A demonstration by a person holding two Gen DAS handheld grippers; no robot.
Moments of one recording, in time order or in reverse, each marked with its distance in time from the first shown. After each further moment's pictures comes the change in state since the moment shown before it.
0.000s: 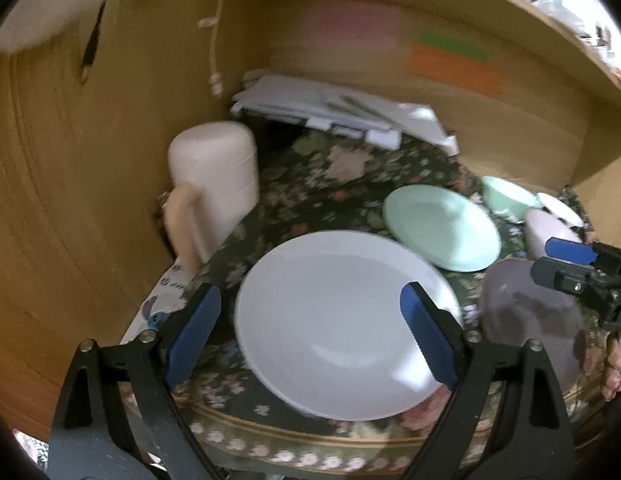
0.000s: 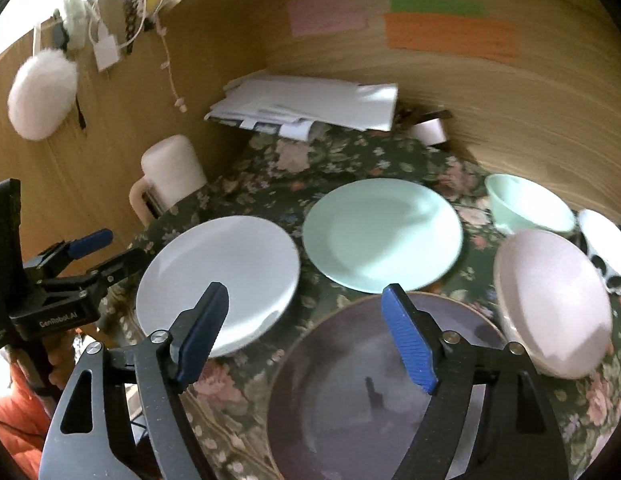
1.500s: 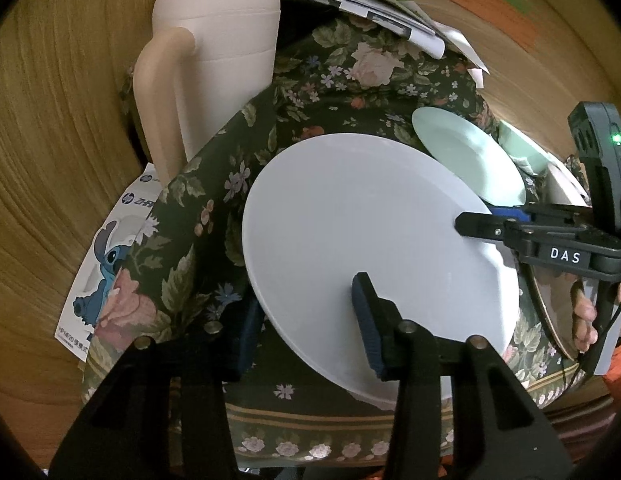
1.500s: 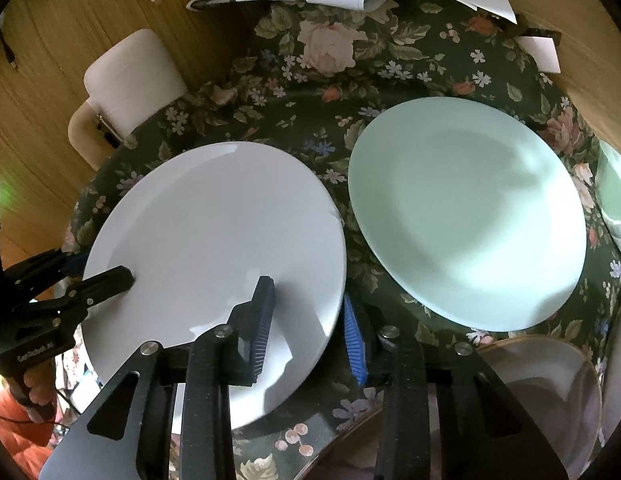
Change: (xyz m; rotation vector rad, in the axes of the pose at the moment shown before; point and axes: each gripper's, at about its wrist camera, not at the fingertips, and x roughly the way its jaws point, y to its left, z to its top) left arm 0.060 0.035 -0.024 -0.046 0.290 -0.104; right arm 0.133 0.015 0.002 -0.039 0.329 0.064
